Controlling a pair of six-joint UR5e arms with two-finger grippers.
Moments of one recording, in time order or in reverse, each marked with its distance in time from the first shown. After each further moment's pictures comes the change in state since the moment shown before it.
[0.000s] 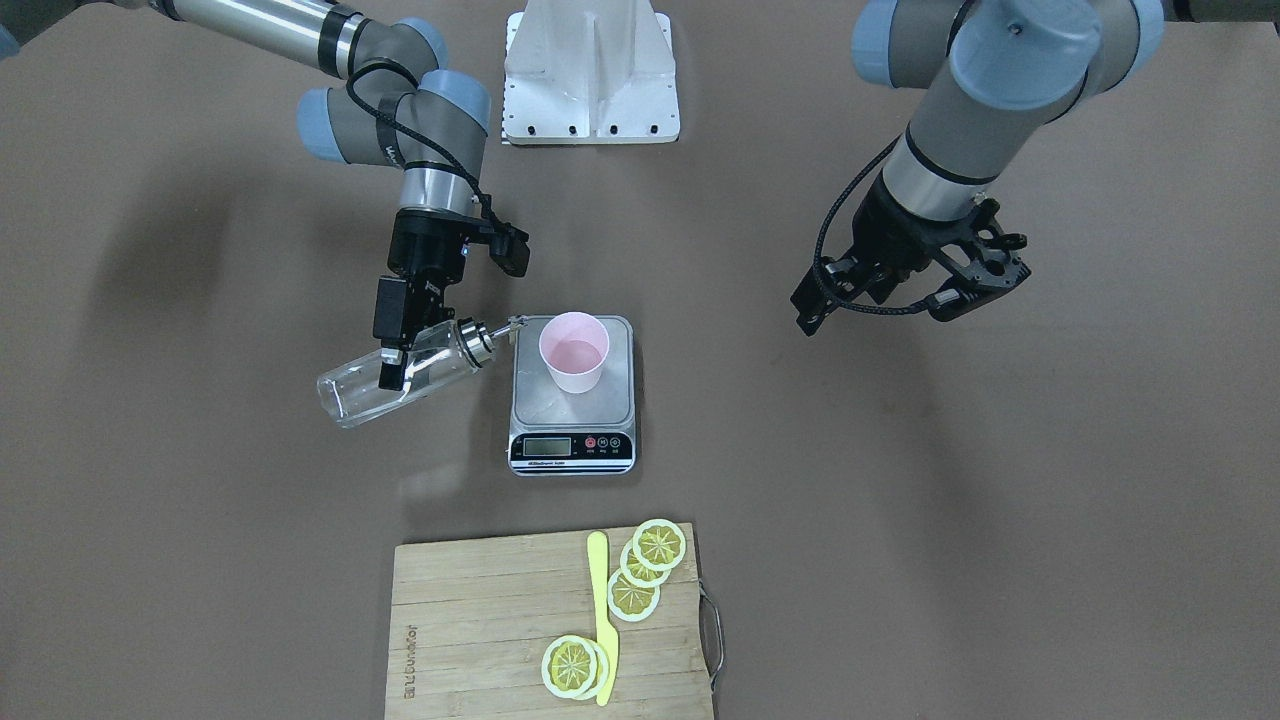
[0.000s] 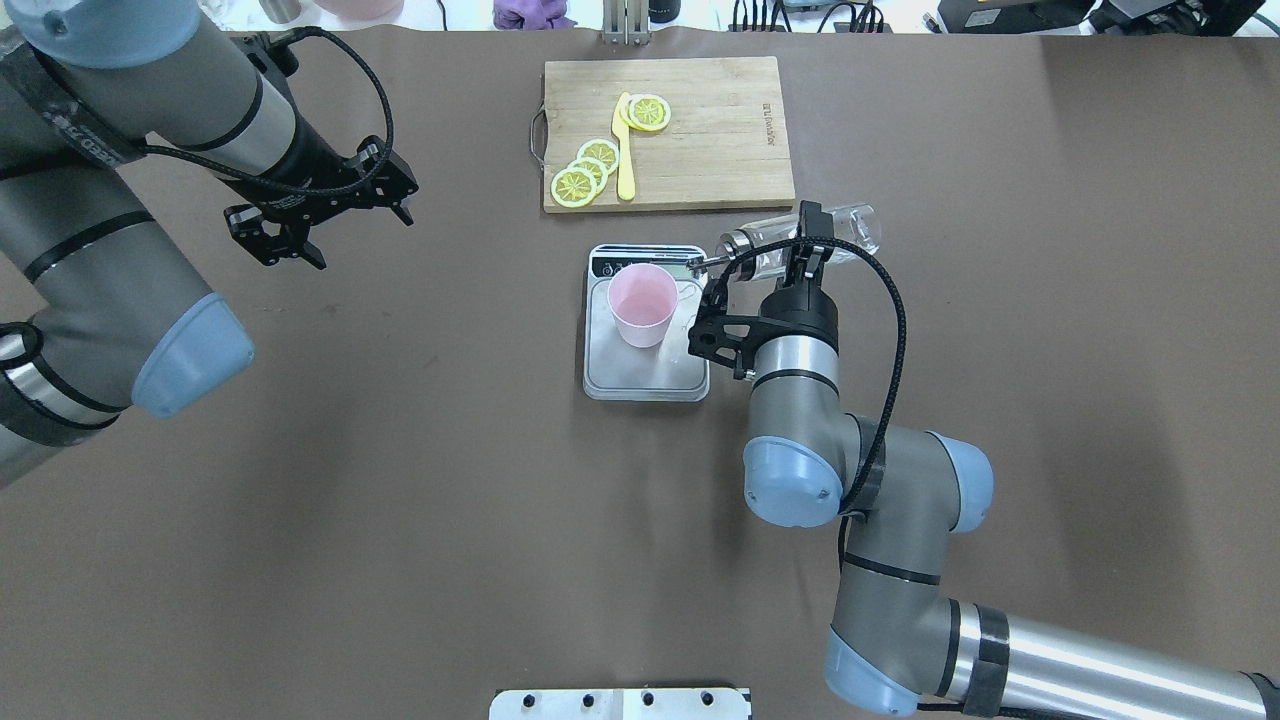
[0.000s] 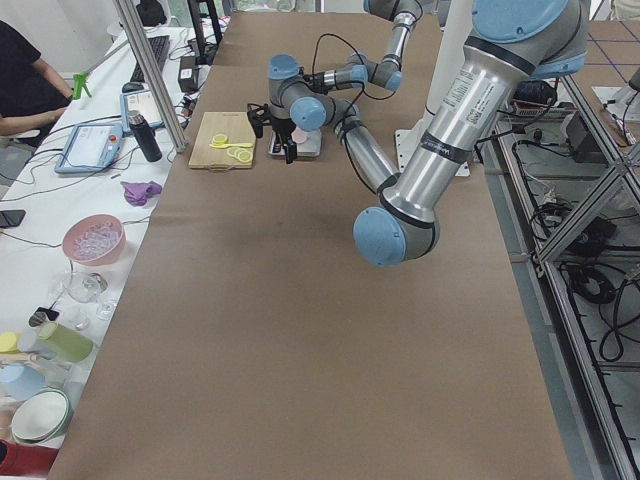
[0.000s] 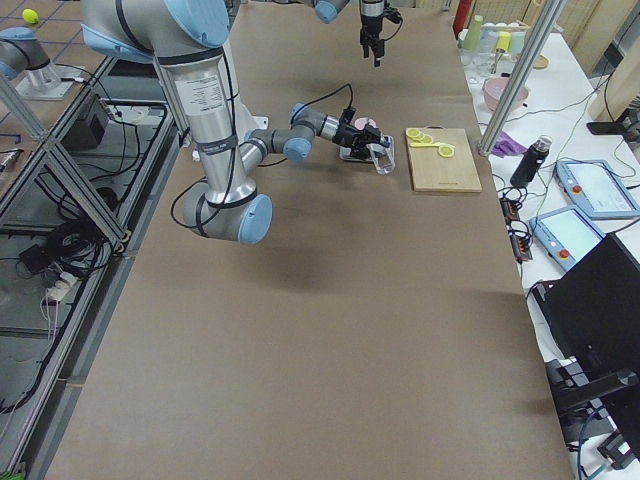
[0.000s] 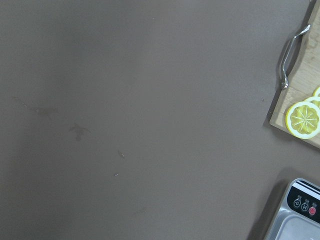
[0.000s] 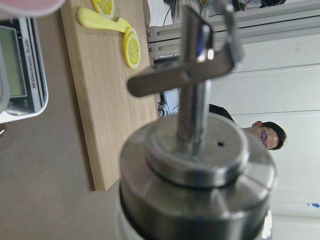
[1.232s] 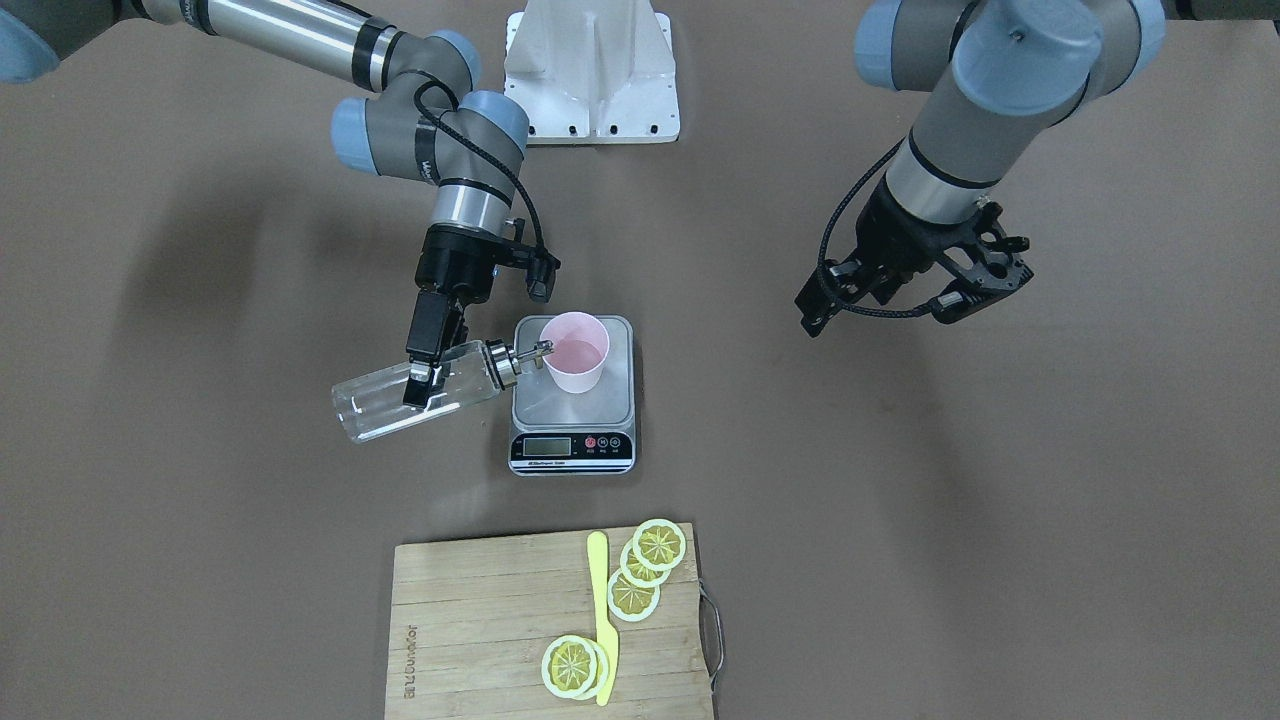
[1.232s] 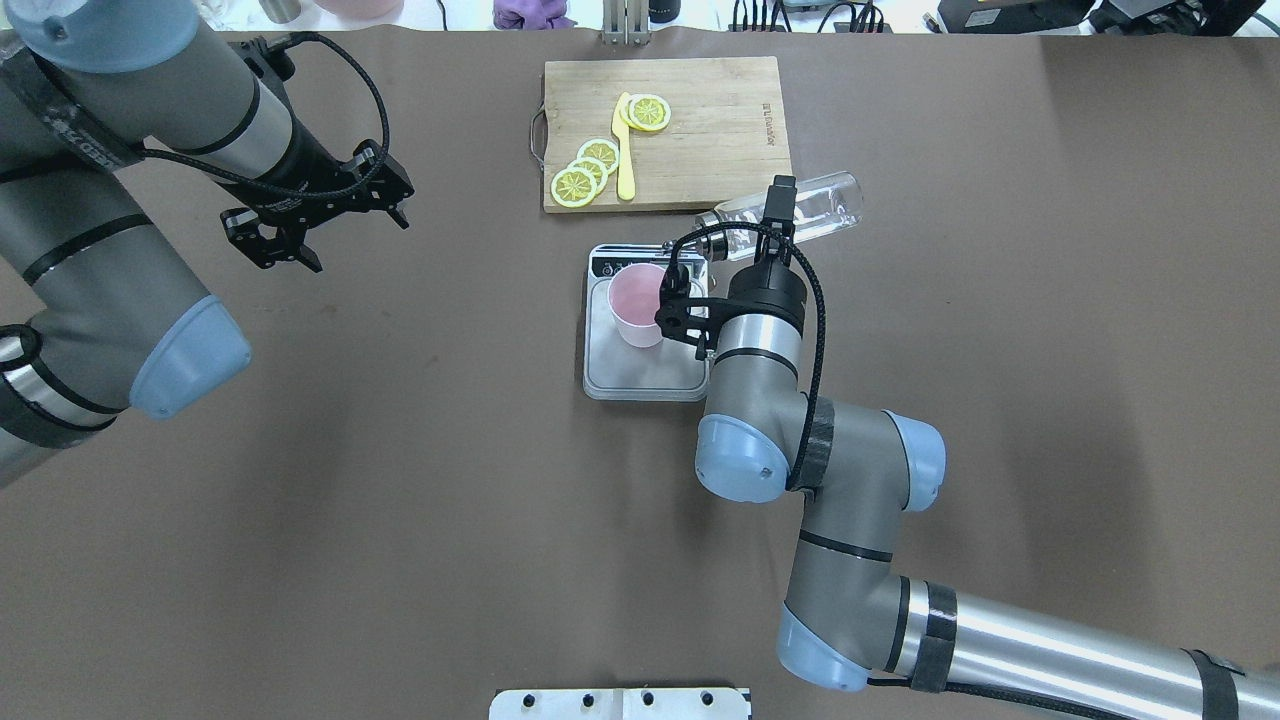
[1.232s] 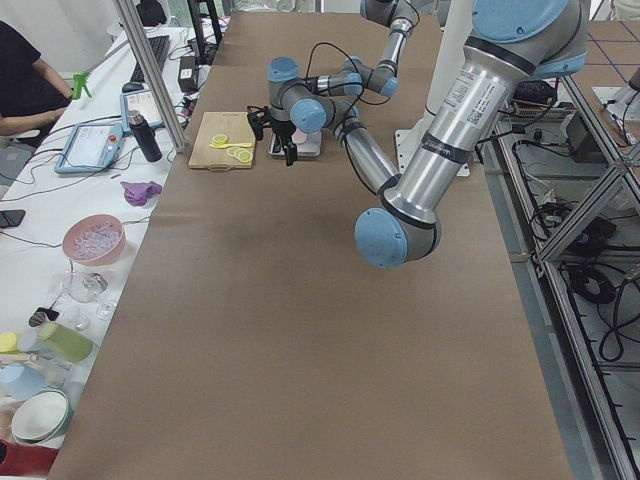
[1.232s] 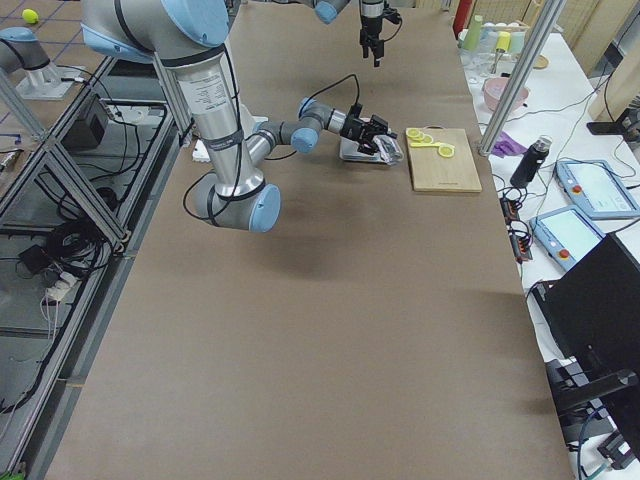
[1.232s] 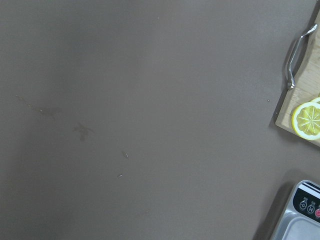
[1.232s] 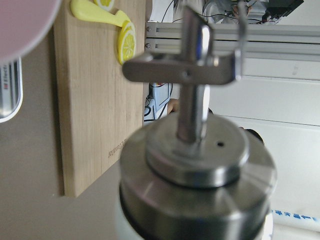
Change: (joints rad) left arm 0.000 0.009 0.001 -0.002 0.000 0.001; right arm 0.014 0.086 -0.067 -0.085 -0.069 -0.108
